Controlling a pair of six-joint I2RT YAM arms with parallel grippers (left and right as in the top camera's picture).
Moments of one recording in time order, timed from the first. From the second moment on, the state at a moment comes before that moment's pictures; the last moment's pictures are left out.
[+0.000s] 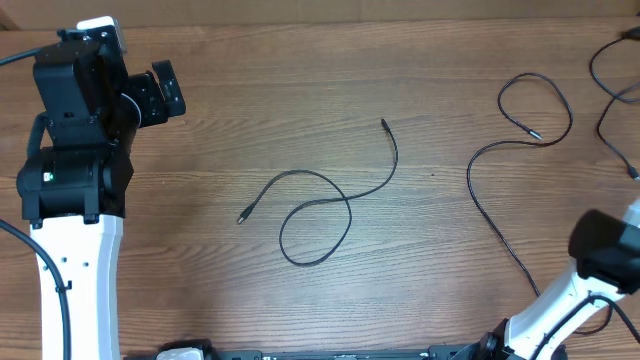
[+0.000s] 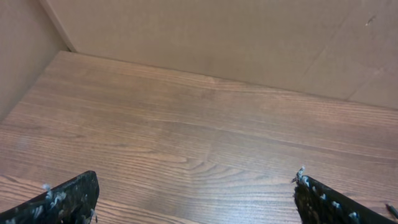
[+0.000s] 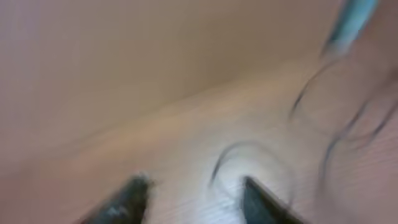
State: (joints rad) left arm 0.07 1.32 1.55 -0.79 -0.10 -0.13; right arm -0.42 2.07 2.62 -1.31 -0.33 0.11
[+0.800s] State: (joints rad) left arm 0.07 1.32 1.55 -0.89 -0.09 -0.12; right arm -0.15 2.09 1.73 -1.24 -0.12 0.32
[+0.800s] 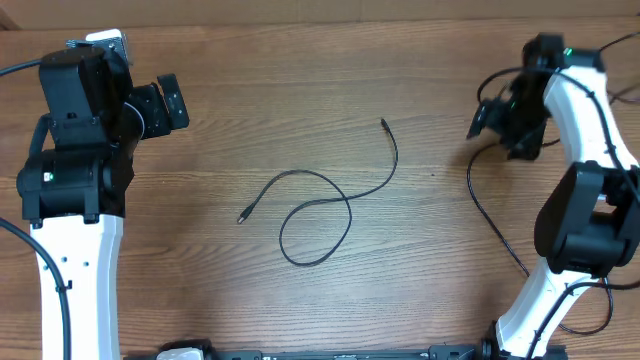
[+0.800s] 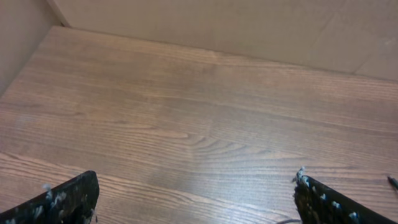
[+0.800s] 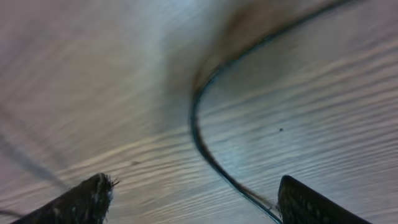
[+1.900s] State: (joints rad) left arm 0.07 1.32 1.55 -0.95 -0.09 -0.12; right arm -0.17 2.04 1.38 -0.69 -0.21 0.35
